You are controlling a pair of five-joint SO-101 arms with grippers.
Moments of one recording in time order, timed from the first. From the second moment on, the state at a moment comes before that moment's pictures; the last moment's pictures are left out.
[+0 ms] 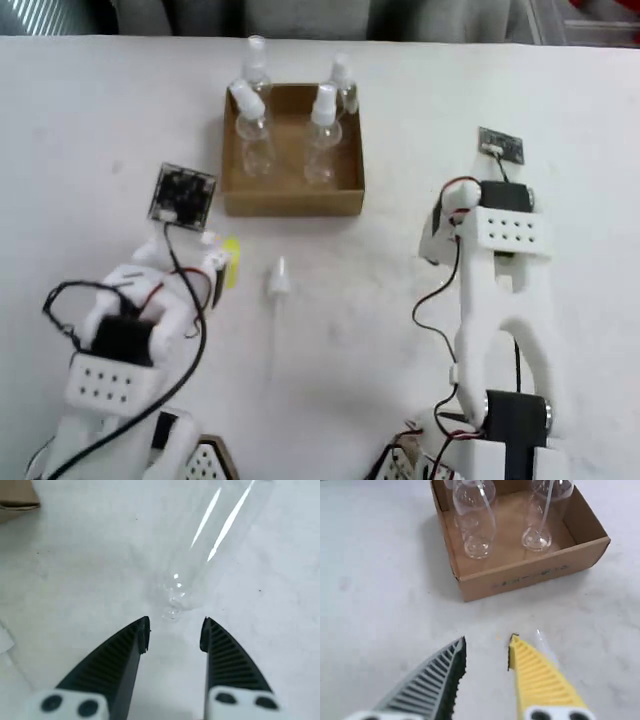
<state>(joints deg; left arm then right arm) 6.8 -58.8 59.4 54.2 -0.8 3.6 -12.4 22.2 80.4 -9.2</state>
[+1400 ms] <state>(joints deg) 14.8 6.0 32.7 49.5 21.8 6.7 -12.4 33.1 69.6 -2.8</state>
